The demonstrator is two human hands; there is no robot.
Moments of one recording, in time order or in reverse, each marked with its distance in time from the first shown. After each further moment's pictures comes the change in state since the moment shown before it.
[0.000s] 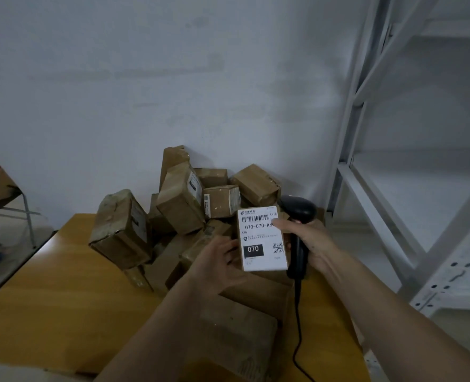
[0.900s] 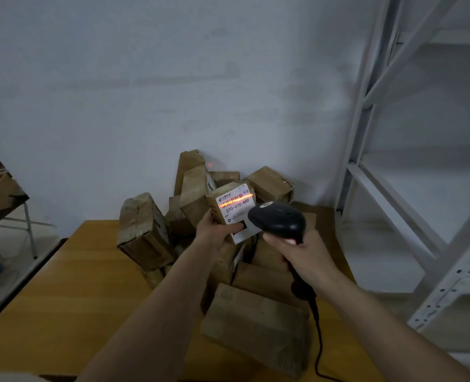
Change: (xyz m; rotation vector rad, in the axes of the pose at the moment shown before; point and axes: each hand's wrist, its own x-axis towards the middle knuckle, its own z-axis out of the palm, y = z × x) left_hand -0.008 0.063 -0.036 0.334 0.356 0.331; right_hand -0.084 0.016 0.090 -0.414 0.004 -0.287
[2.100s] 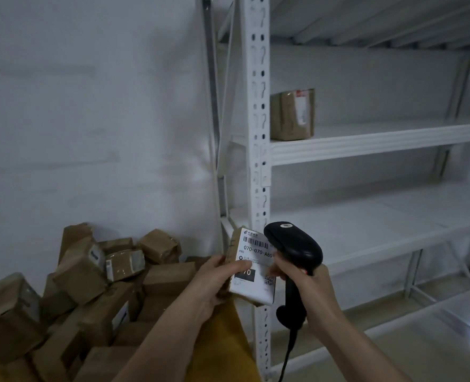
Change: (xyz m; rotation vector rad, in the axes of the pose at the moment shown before) left_hand -0.227 0.022 0.229 0.058 -0.629 0.037; right_hand -0.204 -0.005 -0.237 0.398 0.518 -0.141
